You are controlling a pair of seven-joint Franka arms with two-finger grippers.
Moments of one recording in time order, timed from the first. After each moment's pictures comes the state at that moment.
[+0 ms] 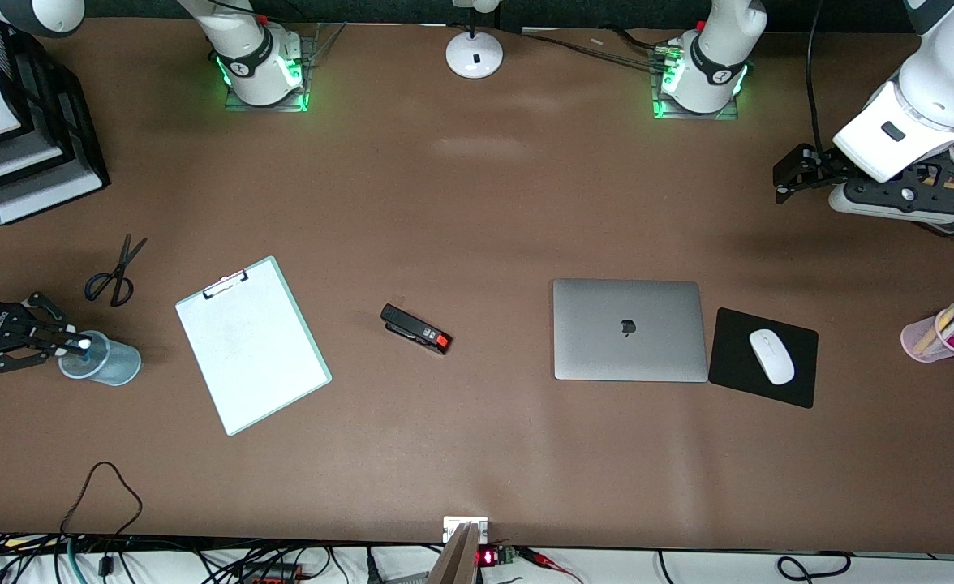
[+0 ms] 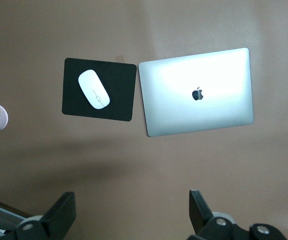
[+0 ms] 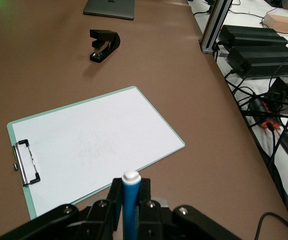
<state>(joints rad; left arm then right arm) -0.06 -0.06 -0.07 -1.74 0.03 1.66 -0.01 -0.38 0.77 -0.13 -1.27 0.89 1.64 -2.32</state>
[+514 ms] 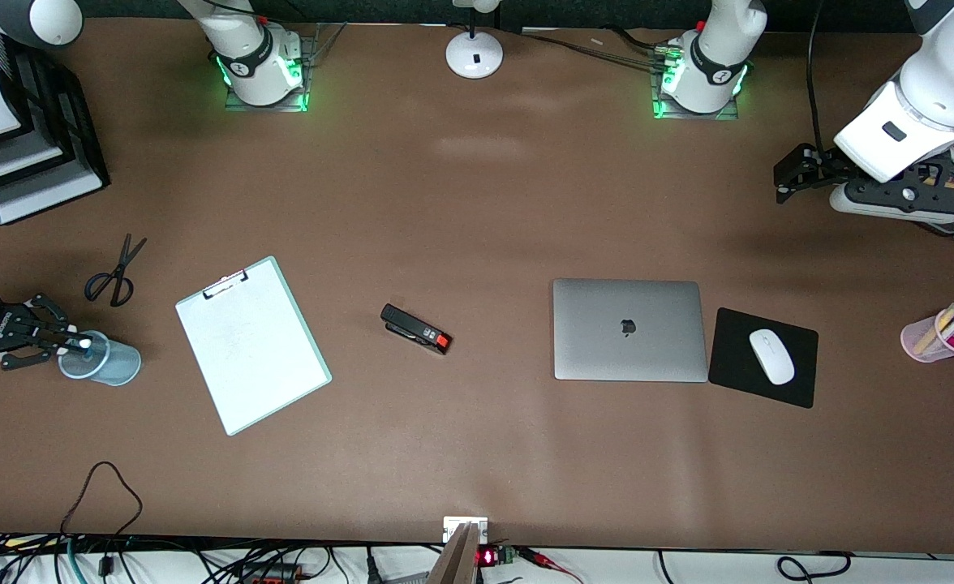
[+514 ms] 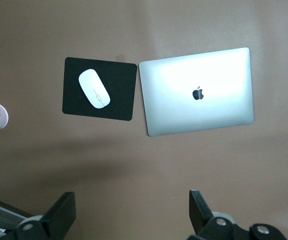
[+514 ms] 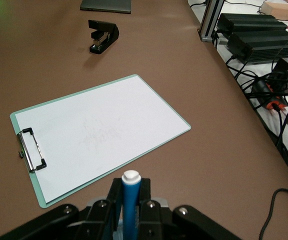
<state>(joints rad) -0.06 -0.06 -0.07 -1.74 0.03 1.66 -0.01 -0.41 0.82 -0.13 -1.26 0.89 1.64 -2.32</state>
